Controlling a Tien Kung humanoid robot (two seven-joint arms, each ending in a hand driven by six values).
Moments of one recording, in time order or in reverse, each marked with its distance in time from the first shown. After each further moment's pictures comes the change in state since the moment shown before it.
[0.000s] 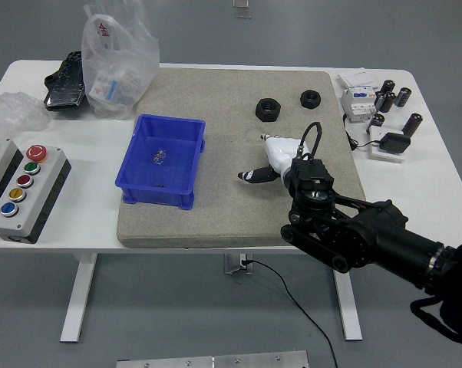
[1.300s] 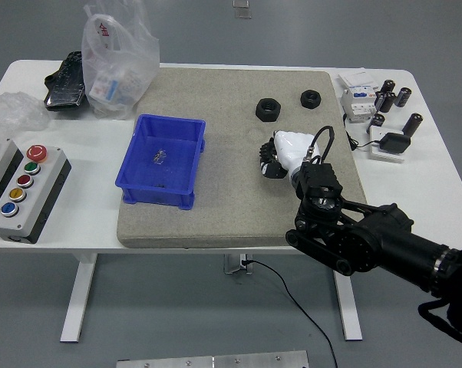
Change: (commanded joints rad) left arm 0.005 -0.001 0.002 0.000 -0.032 -0.003 -0.041; right arm 0.001 -0.034 -0.053 0.087 0.030 -0.252 0.000
